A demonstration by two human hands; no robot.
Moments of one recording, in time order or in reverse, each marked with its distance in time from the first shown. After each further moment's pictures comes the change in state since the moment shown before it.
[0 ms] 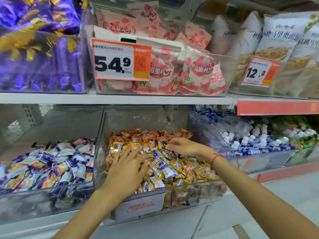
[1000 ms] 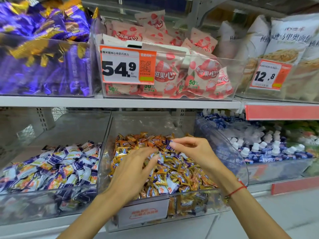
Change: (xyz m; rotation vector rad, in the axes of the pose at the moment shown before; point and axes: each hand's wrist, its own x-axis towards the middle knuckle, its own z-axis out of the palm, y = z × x) left_hand 0.000 0.008 -0.006 -0.313 0.288 0.120; right_hand -0.053 -0.021 0.012 0.764 0.452 -0.305
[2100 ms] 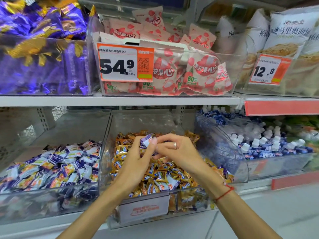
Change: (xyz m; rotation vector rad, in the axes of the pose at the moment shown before) left_hand 0.006 0.021 -0.004 -0.660 0.085 -0.262; right_hand -0.016 -0.021 0.040 0.016 -0.188 0.042
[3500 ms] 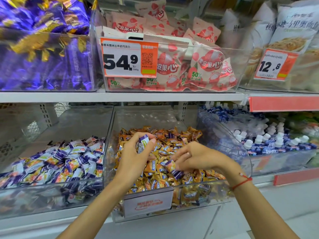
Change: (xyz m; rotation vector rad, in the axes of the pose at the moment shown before) left_hand 0.003 -0.010 -0.008 -0.118 0.111 -0.010; right_hand -0.001 0.001 -0.039 -0.455 -0.311 0.367
